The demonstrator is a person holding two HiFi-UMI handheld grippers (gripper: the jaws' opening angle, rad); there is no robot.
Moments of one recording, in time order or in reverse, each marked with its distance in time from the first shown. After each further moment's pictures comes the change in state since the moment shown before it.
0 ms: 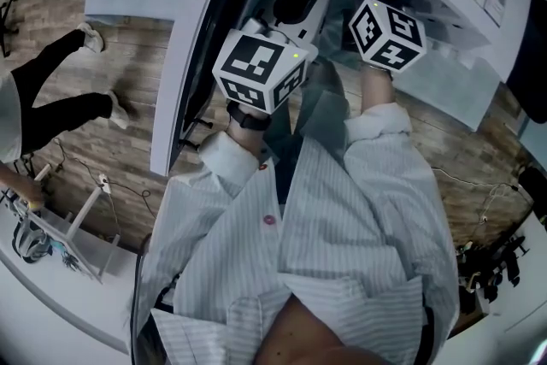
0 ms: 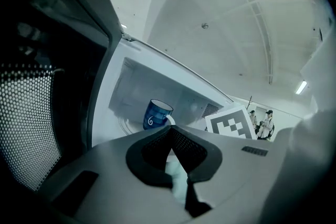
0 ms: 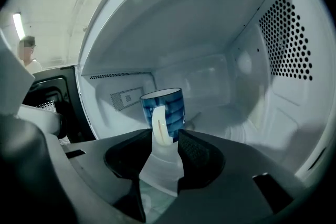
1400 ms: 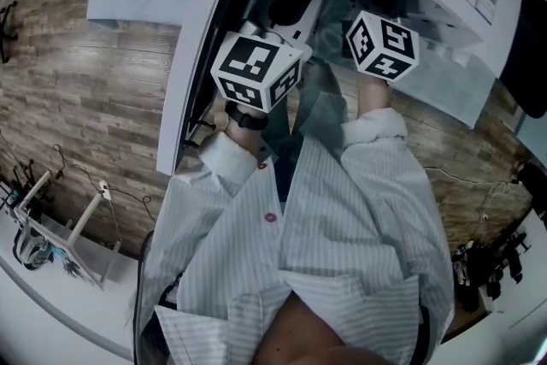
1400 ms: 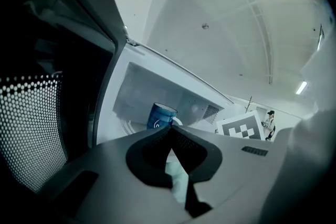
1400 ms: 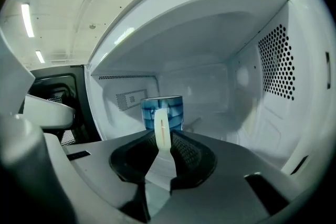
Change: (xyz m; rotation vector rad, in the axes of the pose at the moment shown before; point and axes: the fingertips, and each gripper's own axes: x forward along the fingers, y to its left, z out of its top) left arm -0.005 0.007 0.005 -0.003 -0.001 0.000; right arm -0.015 0.004 0.005 -0.073 -0.033 -0.016
